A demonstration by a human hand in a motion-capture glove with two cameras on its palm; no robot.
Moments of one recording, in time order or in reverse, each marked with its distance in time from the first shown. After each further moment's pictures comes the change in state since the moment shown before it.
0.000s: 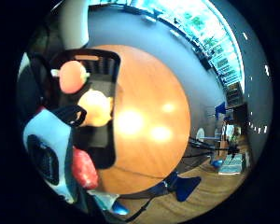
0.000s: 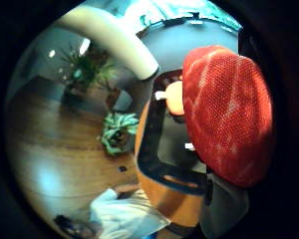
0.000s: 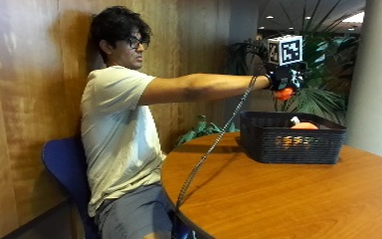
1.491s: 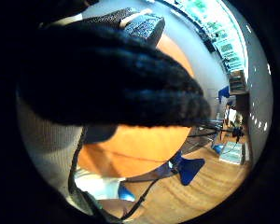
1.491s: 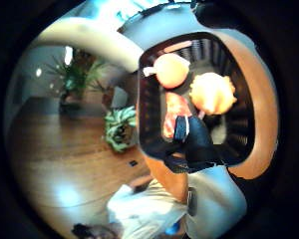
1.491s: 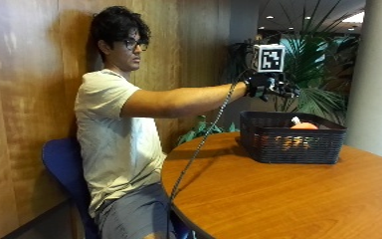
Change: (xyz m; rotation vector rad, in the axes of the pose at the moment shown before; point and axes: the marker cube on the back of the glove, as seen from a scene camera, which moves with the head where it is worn) arm 0.022 0.088 0.010 -0.177 0.008 0.143
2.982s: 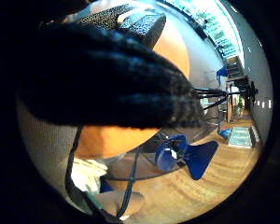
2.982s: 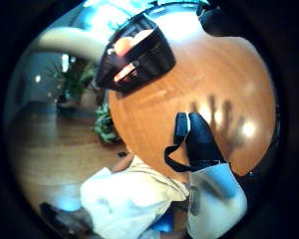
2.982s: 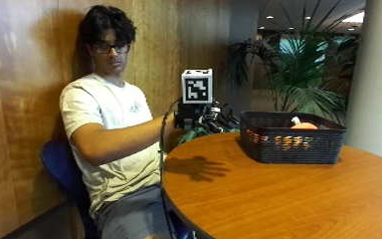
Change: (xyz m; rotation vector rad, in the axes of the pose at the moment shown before) arm 0.140 0.240 0.066 0.037 0.022 0.132
